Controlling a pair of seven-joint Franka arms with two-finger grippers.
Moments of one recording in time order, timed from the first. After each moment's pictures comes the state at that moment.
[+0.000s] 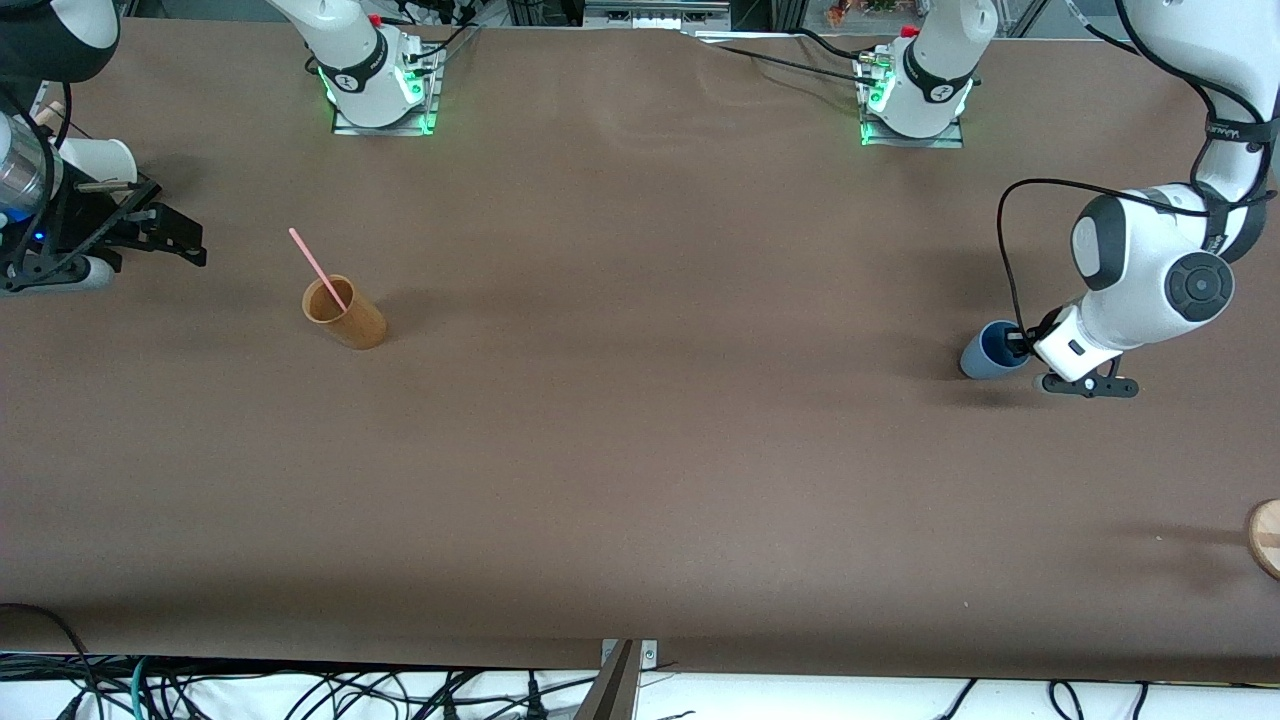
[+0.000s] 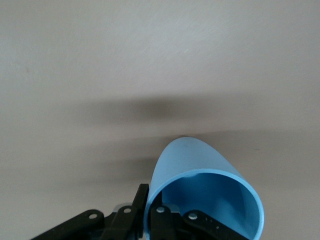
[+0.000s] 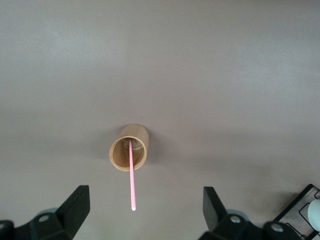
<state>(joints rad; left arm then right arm) -0.07 0.31 0.18 -2.08 -0.01 2.23 0.18 0.06 0.01 -0.06 -1.72 -0.03 1.68 -0.10</state>
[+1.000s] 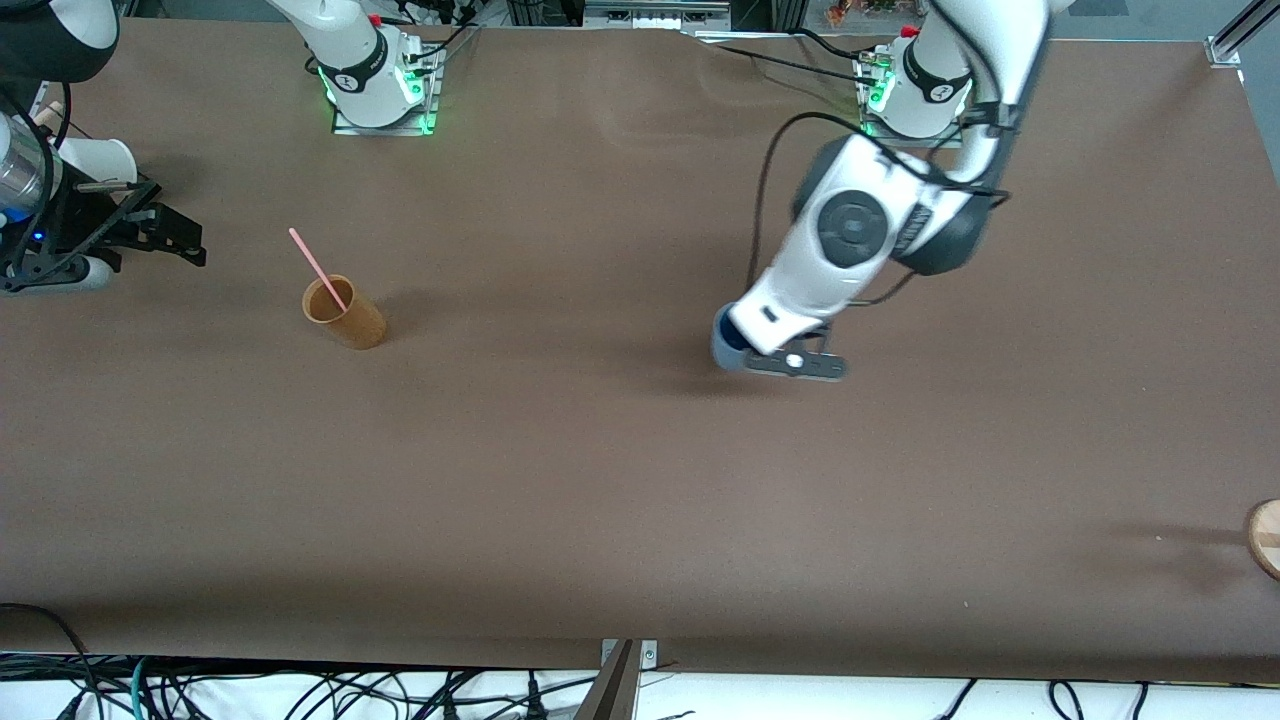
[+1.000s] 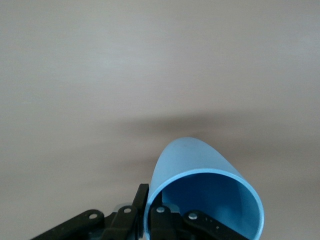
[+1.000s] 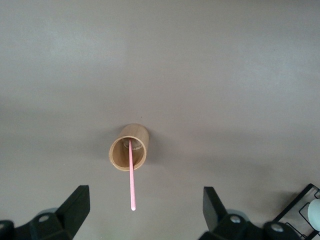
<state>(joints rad) -0.67 0.47 0.10 -1.63 -0.16 2.07 -0.44 0.06 0.01 -0.06 -1.72 -0.03 1.68 -0.10</state>
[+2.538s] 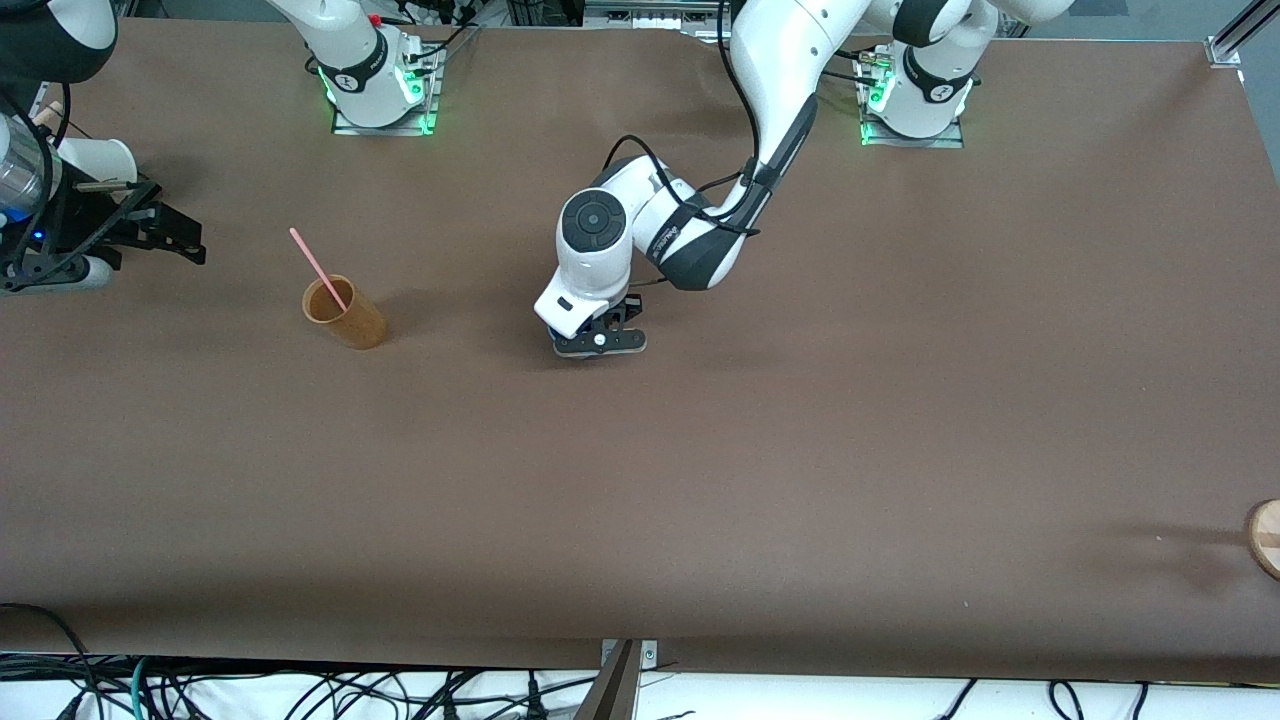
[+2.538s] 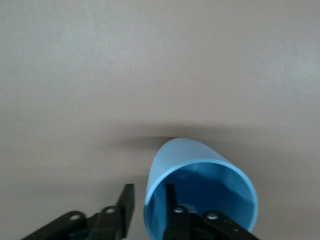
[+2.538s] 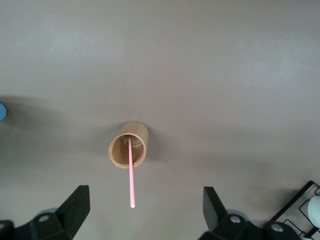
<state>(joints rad) -0.90 0.91 0.11 -1.13 -0.24 2.06 -0.86 0.06 0.01 -0.06 -1.72 -0.03 1.67 -0.10</state>
